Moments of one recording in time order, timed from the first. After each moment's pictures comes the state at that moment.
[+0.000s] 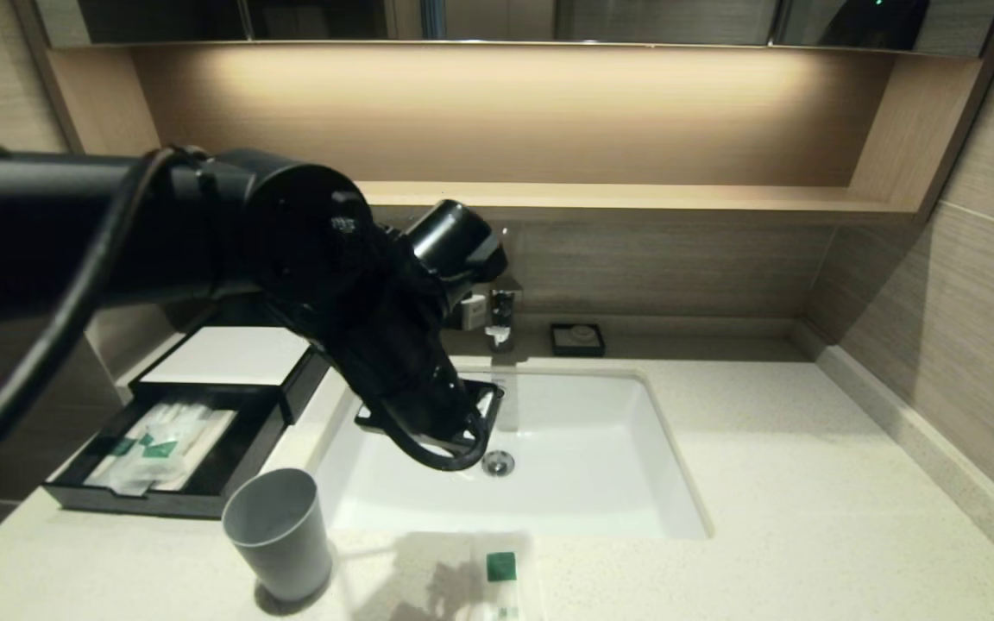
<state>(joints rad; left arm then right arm) -0.72 1.97 -1.80 0.94 -0.03 -0.35 0.00 0.00 0.00 0.00 0.00 0.00</state>
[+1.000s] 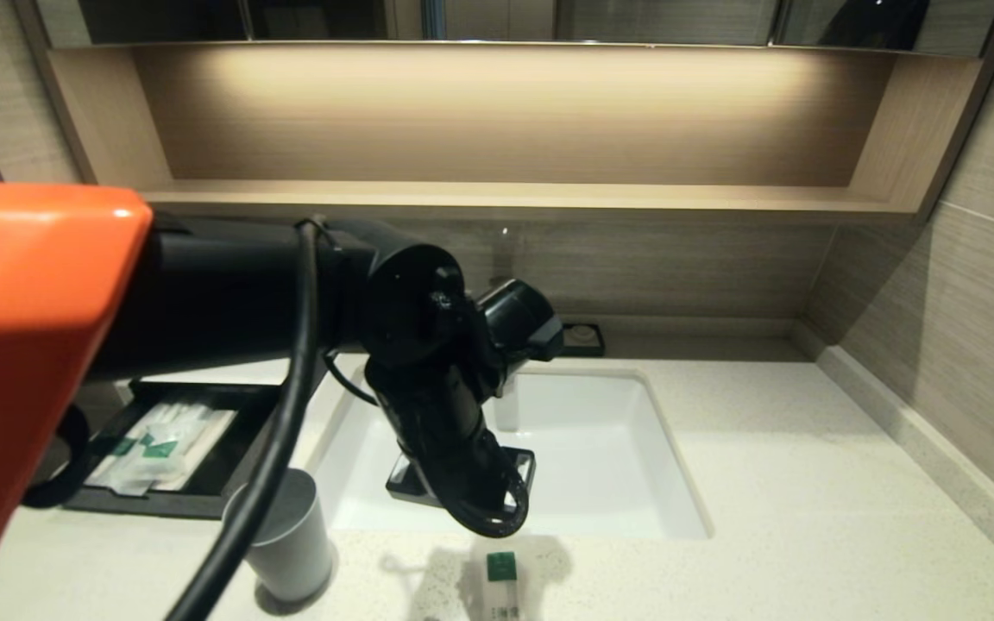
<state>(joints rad) -0.81 2.07 -1.80 1.02 -0.05 -0.48 0.00 0.00 0.00 0.00 0.00 0.00</state>
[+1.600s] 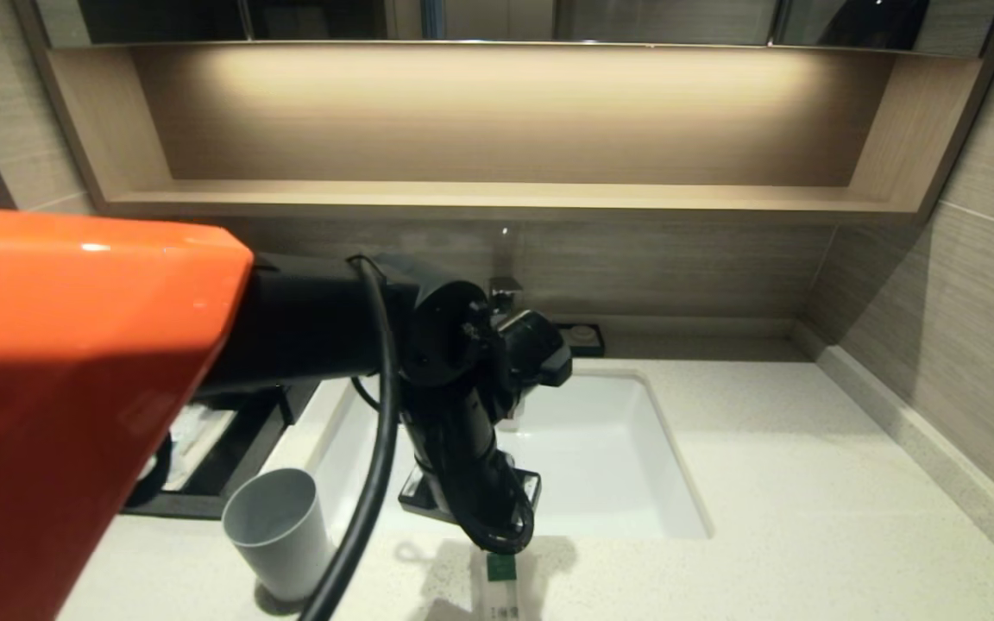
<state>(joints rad) -0.81 2.13 -1.80 1.01 -0.07 -0.44 0.00 0.00 0.00 0.00 0.00 0.00</state>
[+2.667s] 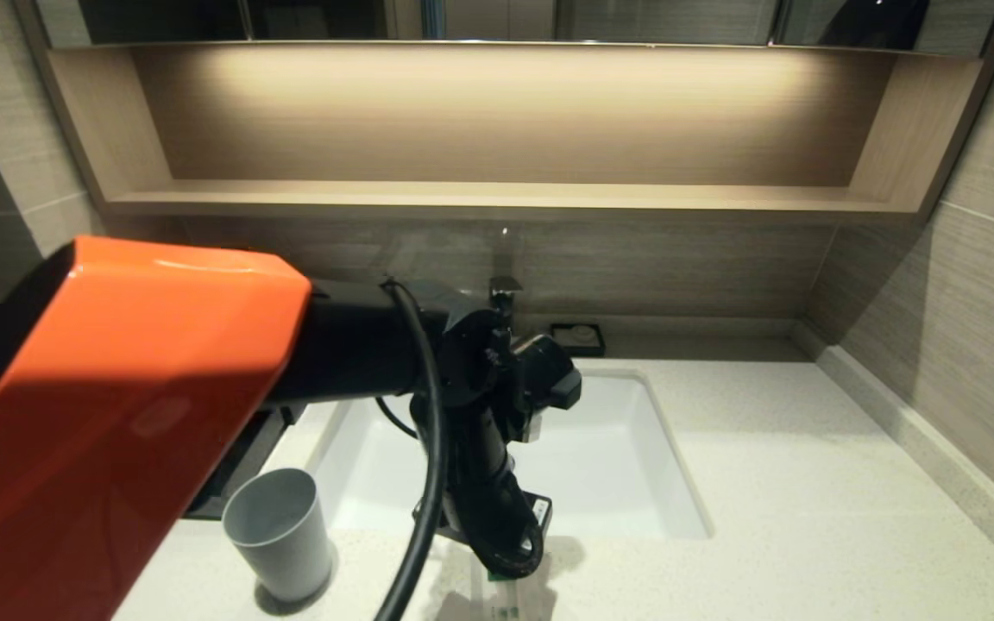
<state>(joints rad) -0.82 2.18 -1.79 1.01 -0.12 -0.38 0.00 0.00 0.00 0.00 0.00 0.00</state>
